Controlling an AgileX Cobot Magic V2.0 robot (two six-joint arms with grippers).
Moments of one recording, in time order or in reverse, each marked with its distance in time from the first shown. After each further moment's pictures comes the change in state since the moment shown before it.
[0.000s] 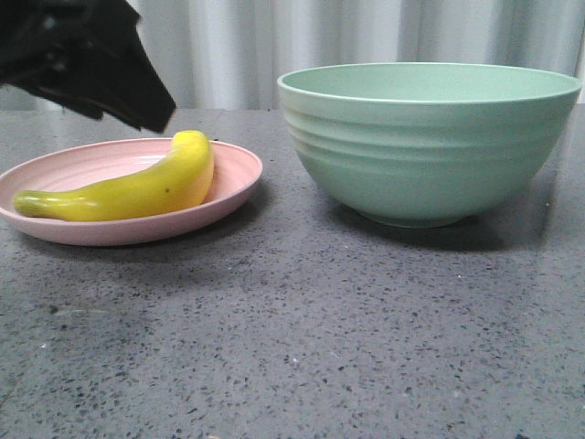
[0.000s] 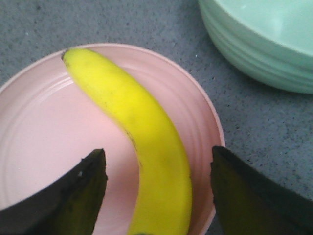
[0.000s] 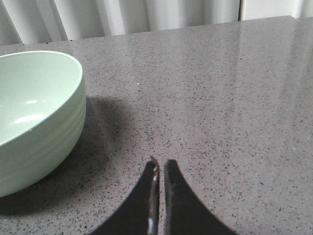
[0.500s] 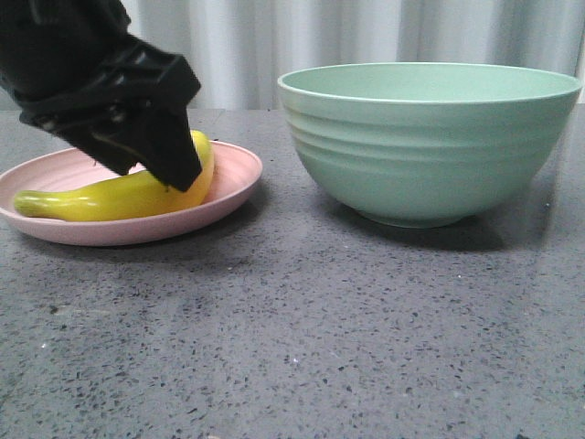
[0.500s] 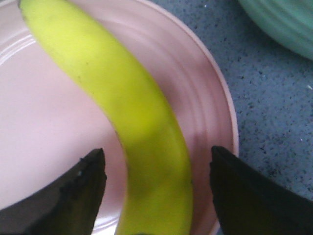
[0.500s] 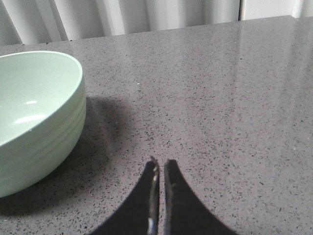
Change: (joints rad) left arm 0.000 0.180 -0.136 -0.042 0.173 0.007; right arm 0.000 0.000 0.000 0.000 0.000 0.000
